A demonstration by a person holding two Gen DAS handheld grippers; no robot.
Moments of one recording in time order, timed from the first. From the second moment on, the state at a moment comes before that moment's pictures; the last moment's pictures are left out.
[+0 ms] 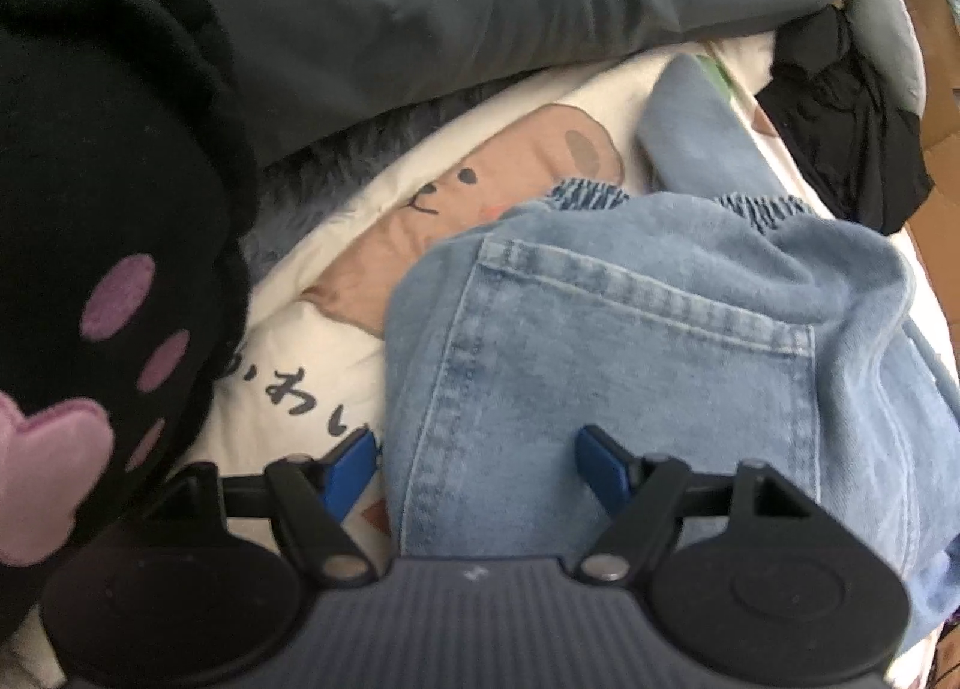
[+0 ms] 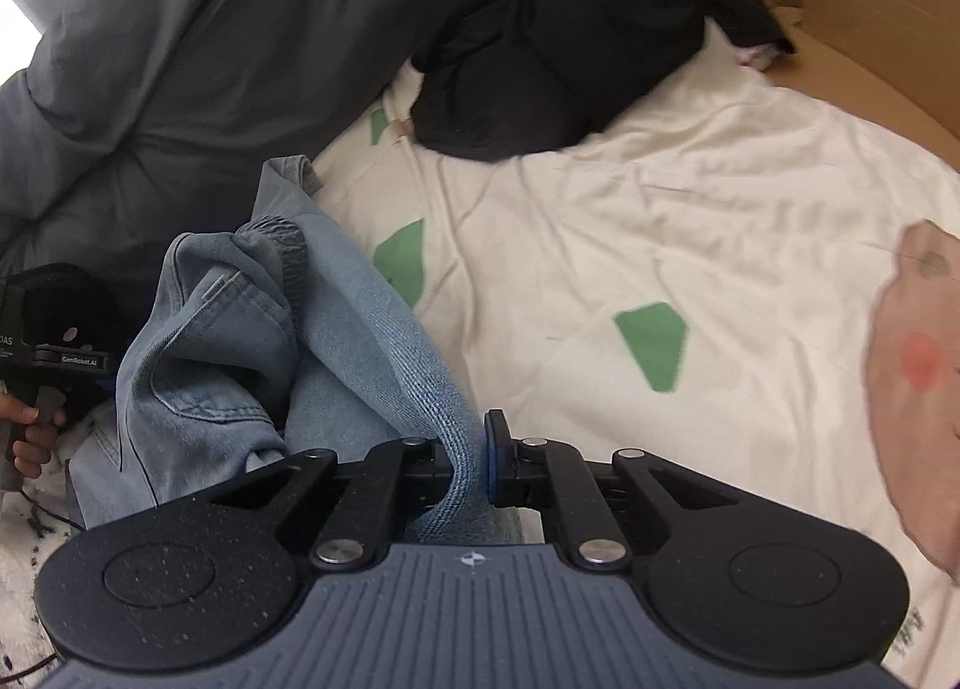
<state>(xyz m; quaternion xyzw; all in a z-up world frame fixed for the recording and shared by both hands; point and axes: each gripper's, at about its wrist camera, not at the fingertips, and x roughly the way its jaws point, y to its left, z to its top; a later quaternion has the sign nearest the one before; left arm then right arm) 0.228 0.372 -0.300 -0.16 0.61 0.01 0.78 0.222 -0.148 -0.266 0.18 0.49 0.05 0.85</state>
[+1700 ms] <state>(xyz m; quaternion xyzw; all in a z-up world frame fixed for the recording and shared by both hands) 0.206 0.183 -0.221 -0.31 0.50 -0.33 0.74 0.182 -0.121 -0.154 0.15 0.55 0.06 0.82</state>
